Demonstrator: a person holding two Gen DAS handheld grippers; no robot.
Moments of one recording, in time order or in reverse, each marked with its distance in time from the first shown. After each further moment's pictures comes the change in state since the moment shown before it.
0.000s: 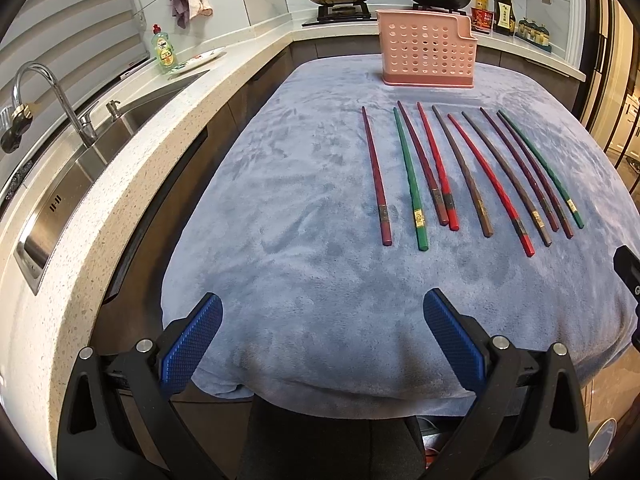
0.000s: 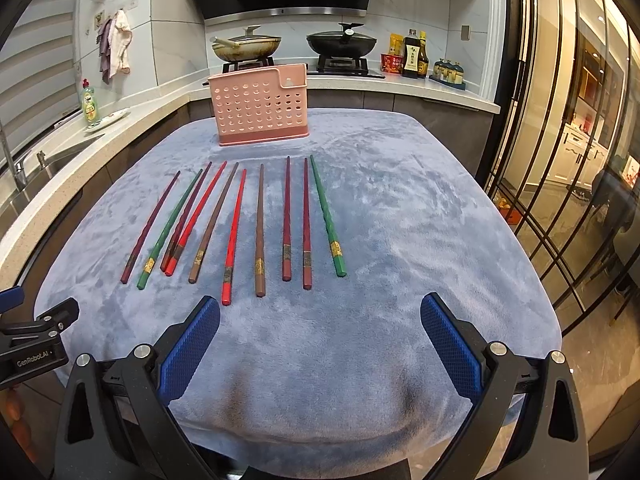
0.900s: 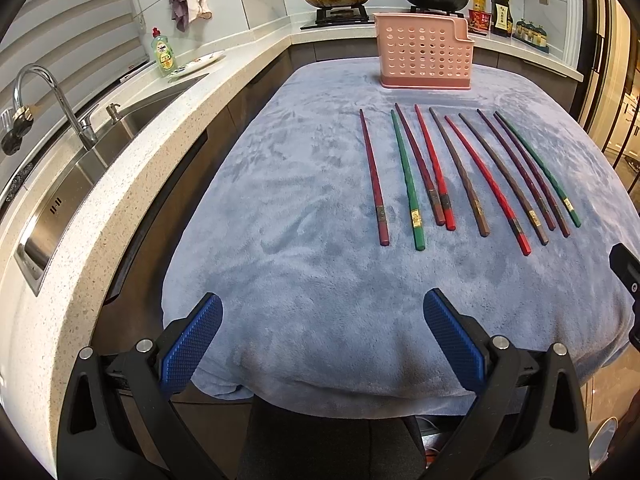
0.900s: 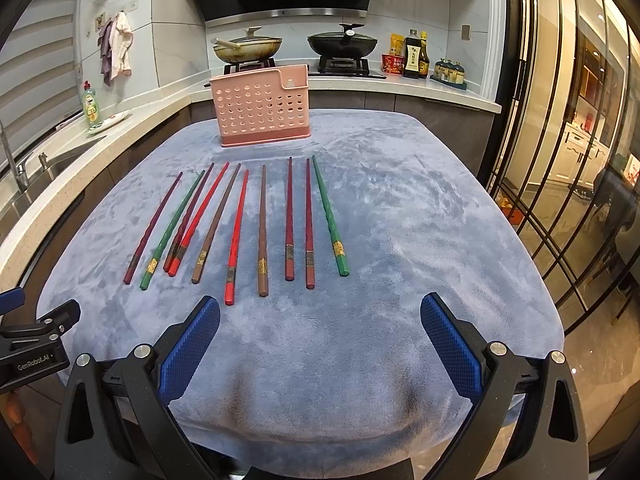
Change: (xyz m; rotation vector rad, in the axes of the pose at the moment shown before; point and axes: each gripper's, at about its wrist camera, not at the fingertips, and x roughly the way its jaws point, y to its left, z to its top) left arm -0.005 0.001 -0.001 0.003 -0.009 -0.005; right arm -0.001 0.001 -0.002 0.001 -0.005 0.004
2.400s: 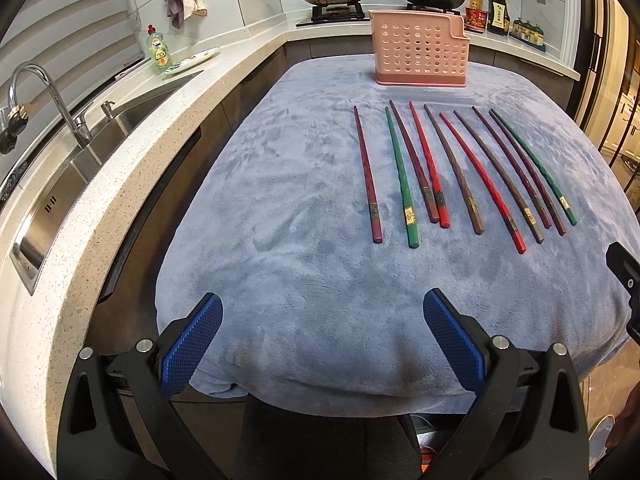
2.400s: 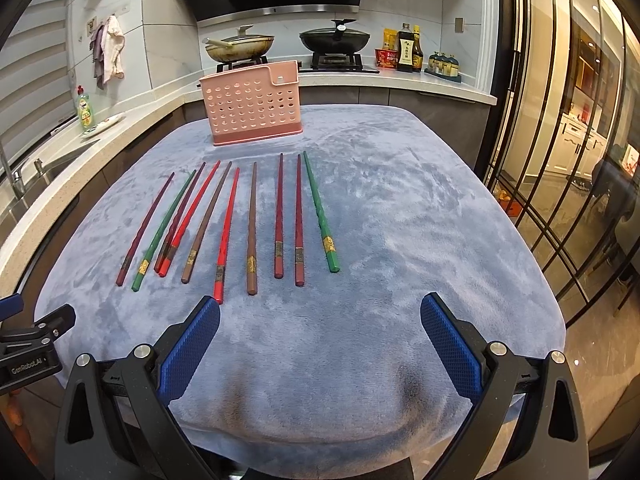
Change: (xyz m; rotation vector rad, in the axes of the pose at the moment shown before) left arm 0.004 -0.004 -0.001 0.001 0.010 -0.018; right arm 0.006 -0.010 -0.001 0.034 0.012 0.001
